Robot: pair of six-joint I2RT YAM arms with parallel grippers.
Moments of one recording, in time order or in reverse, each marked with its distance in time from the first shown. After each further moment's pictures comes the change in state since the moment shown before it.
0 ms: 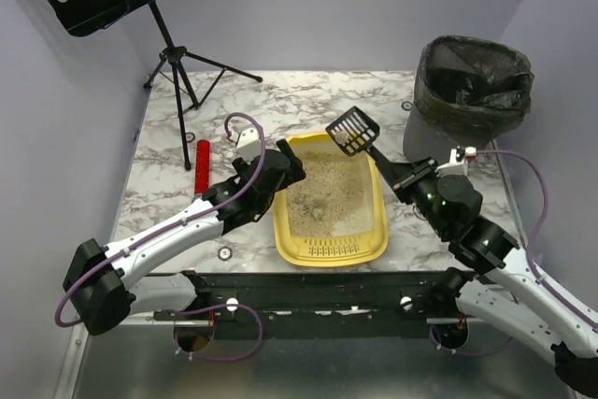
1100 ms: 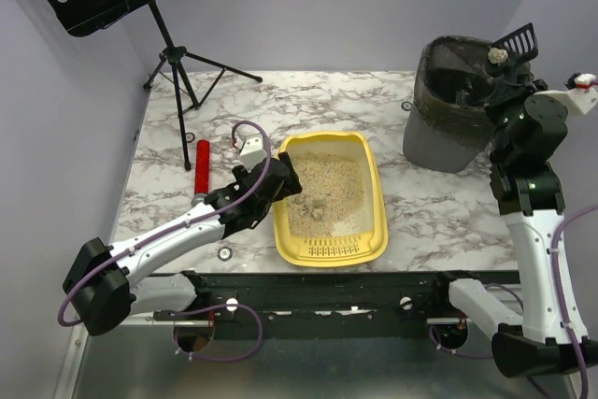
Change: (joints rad) left arm 0.008 -0.028 -0.082 -0.004 0.048 0.074; right arm -0.752 0.298 0.584 -0.062 0.071 -0.553
